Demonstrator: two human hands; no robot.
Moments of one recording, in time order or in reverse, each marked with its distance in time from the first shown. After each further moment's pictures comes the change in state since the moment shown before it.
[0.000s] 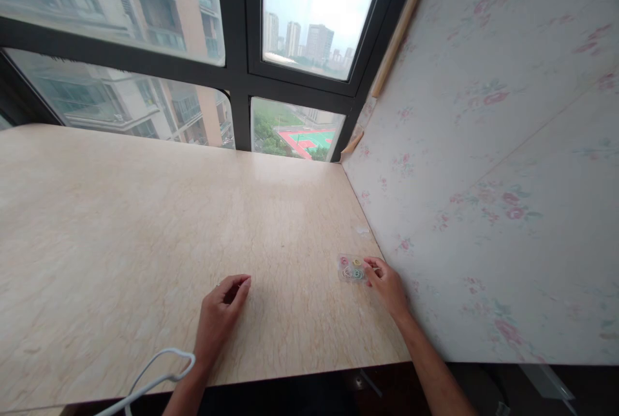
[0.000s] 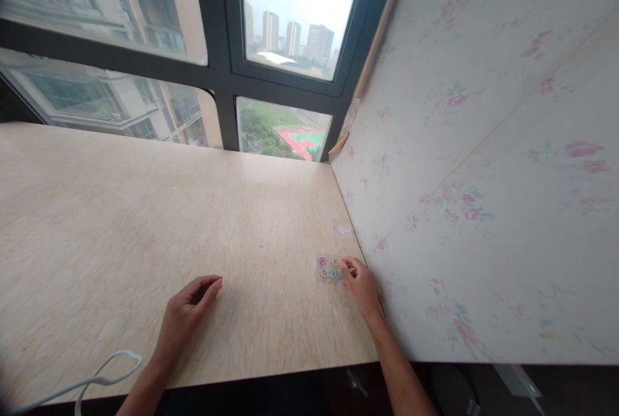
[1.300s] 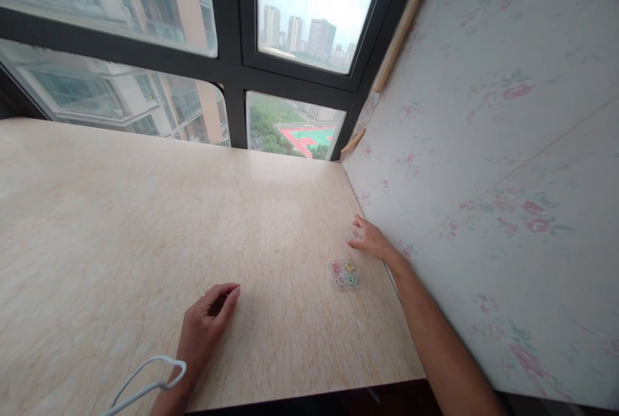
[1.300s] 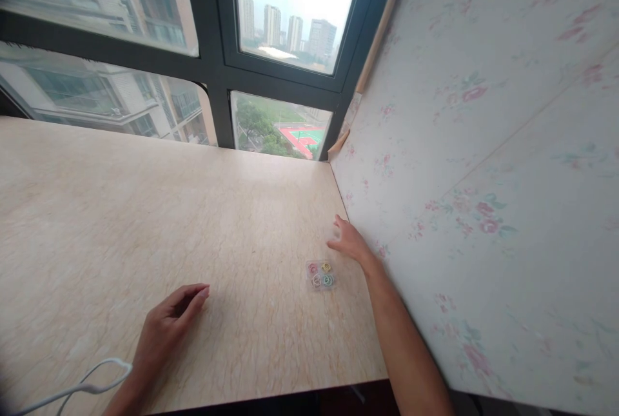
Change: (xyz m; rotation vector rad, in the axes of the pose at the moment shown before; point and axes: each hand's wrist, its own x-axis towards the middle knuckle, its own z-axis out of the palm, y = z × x) left_hand 0.005 -0.005 0.002 0.056 0.019 -0.023; right_hand 0.126 -0.022 0.002 -0.415 -0.274 -0.340
